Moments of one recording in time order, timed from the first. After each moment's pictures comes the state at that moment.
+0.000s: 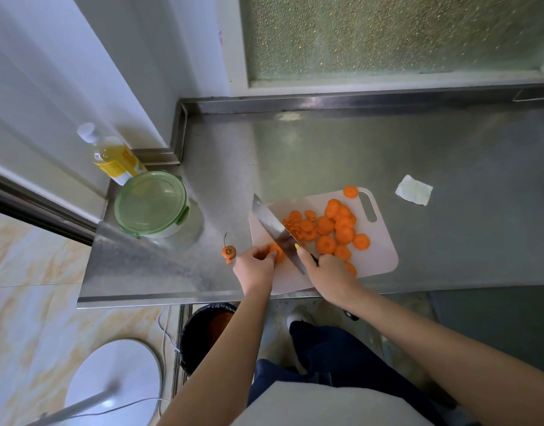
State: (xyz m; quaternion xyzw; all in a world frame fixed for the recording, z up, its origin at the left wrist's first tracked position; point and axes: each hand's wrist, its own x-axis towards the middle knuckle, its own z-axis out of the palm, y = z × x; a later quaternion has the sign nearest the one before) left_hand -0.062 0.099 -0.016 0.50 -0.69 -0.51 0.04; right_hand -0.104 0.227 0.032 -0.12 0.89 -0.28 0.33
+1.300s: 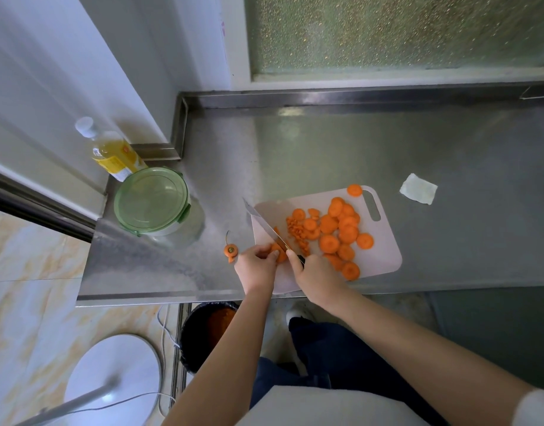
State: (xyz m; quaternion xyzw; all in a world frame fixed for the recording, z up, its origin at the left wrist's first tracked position) left_hand -0.061 0.095 -0.019 0.49 -0.70 -0.52 0.04; right_hand -0.096 0.205 0.005 -0.19 0.93 -0.20 0.24
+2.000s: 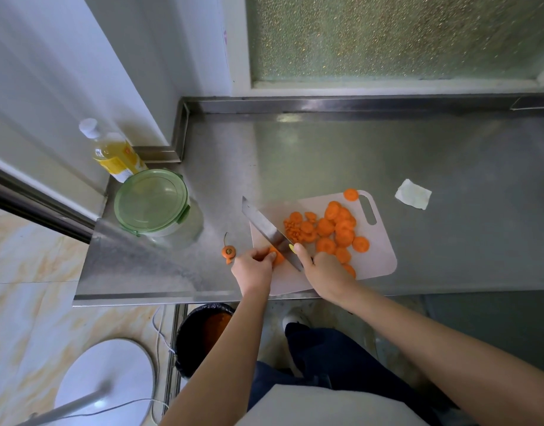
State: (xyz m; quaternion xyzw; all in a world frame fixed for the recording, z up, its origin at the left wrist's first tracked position) left_hand -0.059 0.096 -0.019 0.50 -0.69 -0.52 0.05; right_hand -0.109 0.217 0.018 -0.15 0.91 -0.25 0.31
